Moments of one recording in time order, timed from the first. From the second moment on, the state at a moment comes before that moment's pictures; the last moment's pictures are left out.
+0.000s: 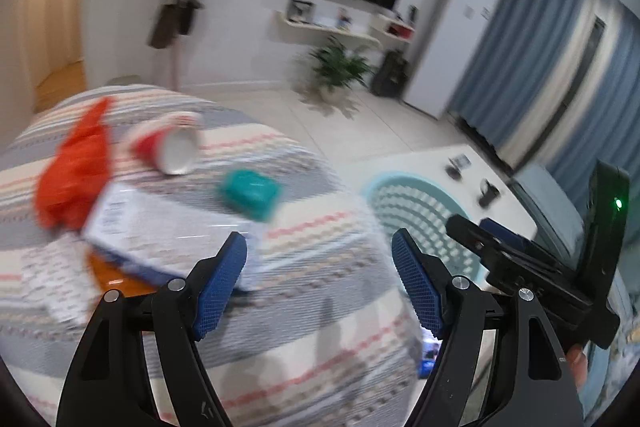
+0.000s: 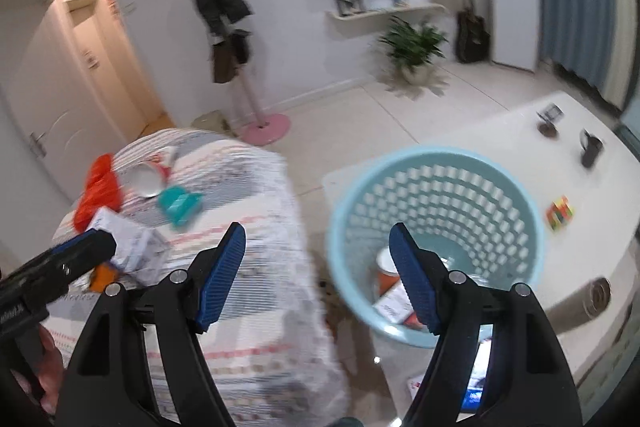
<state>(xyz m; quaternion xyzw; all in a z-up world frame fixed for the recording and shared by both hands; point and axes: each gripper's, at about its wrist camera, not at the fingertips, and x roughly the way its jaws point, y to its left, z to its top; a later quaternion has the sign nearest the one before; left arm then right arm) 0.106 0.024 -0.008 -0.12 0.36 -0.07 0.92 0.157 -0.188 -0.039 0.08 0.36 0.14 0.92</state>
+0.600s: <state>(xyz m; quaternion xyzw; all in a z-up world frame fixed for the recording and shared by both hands) 0.043 0.198 -0.032 -0.22 0.37 0.04 0.90 0.160 -0.020 -0.035 -0.02 0.37 0.29 0.88</state>
